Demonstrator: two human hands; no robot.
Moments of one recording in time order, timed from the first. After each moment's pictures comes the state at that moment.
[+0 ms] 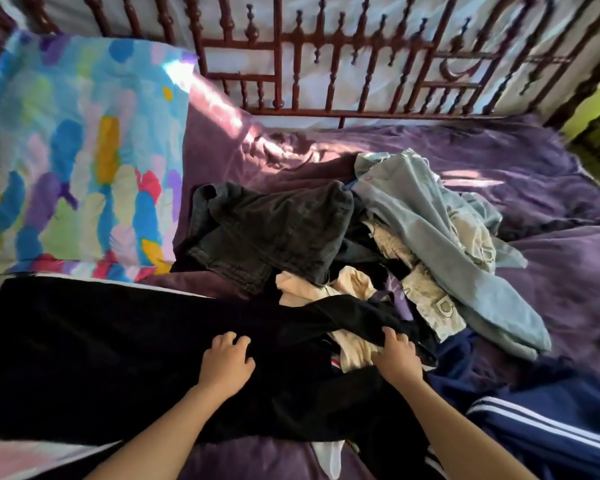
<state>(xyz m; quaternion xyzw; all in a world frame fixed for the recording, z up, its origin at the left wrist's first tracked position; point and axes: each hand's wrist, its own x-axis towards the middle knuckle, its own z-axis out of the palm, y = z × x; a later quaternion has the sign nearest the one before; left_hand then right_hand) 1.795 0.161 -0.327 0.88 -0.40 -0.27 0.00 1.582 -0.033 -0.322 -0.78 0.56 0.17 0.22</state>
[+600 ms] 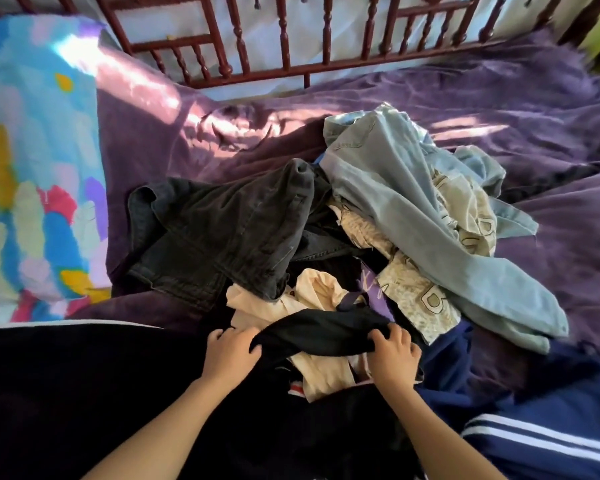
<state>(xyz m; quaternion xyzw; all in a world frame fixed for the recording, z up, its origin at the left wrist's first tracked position) 1.772 0.028 -0.362 0.86 -0.47 -0.19 -0.02 1.554 -0.111 -0.395 -0.80 0.56 0.11 0.19</state>
